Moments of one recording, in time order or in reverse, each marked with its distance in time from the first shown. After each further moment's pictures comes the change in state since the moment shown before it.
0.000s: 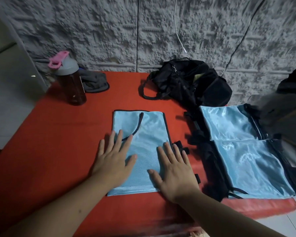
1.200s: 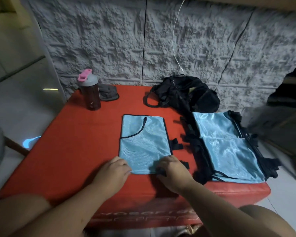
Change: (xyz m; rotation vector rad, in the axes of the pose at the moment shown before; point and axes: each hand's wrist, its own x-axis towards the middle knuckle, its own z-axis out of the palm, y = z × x) left_hand -0.097 -0.010 -0.016 -0.201 0.259 0.304; right_hand -0.036 0.006 -0.011 0.224 0.005 -0.214
